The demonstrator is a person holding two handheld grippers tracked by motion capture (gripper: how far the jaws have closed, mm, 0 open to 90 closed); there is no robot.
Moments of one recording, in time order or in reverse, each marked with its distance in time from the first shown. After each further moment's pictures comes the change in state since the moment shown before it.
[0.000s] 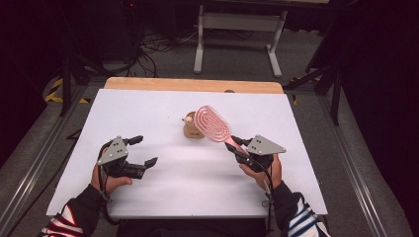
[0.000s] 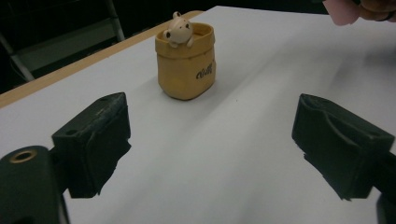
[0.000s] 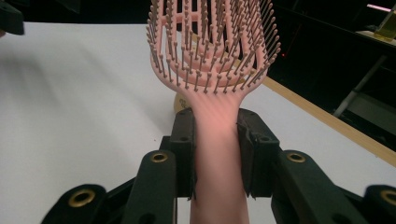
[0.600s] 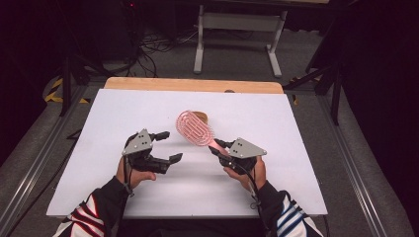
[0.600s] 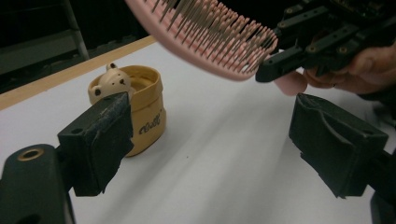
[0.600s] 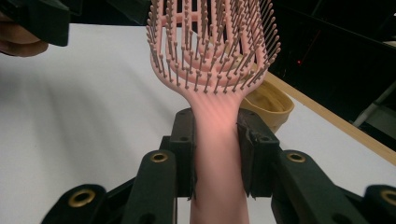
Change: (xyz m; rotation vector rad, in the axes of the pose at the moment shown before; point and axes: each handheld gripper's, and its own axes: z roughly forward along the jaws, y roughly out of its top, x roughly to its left) left arm -0.023 0.037 0.046 -0.063 -0.137 -0.068; right arm 0.030 0.008 0.030 -0.005 0.047 -0.040
